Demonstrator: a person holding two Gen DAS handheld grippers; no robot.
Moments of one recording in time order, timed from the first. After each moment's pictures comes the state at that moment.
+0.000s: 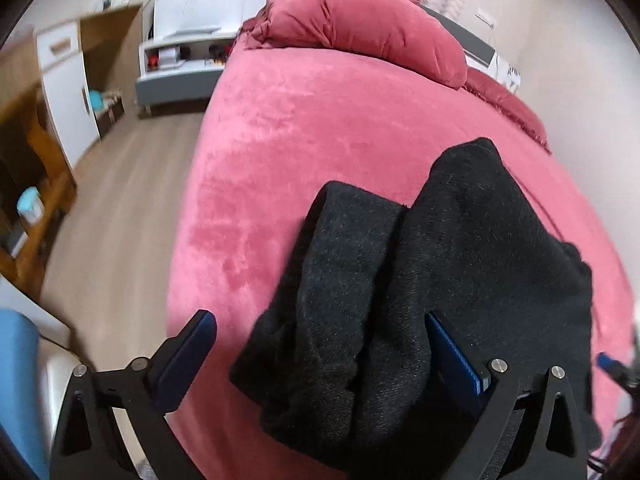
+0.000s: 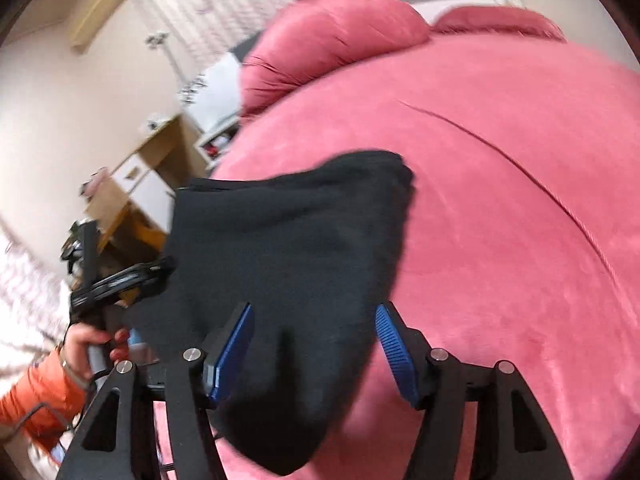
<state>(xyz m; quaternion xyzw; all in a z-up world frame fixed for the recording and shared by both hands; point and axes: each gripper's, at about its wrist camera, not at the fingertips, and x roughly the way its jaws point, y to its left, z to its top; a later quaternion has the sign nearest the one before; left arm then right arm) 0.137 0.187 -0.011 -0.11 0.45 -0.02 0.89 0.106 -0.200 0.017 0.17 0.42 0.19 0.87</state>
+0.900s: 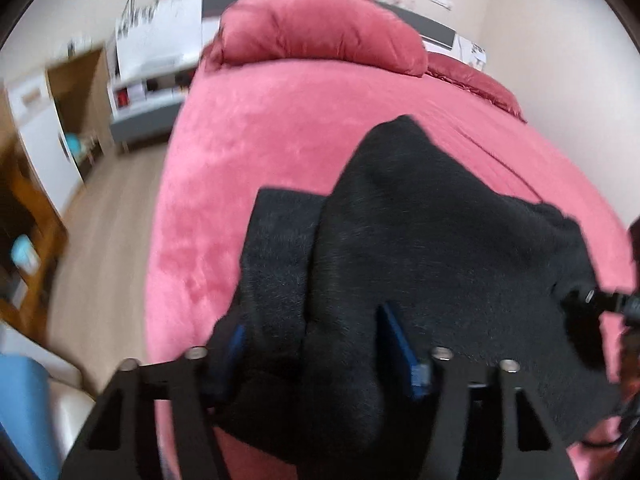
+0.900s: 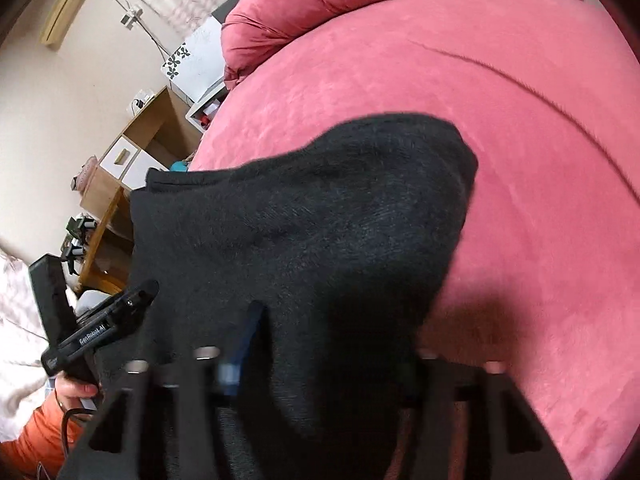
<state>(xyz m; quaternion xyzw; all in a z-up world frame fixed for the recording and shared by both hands) 0.123 0.139 0.001 -0.02 0.42 -0.05 0.91 0.163 -0.187 -0.003 0.18 0.48 0.22 0.83</state>
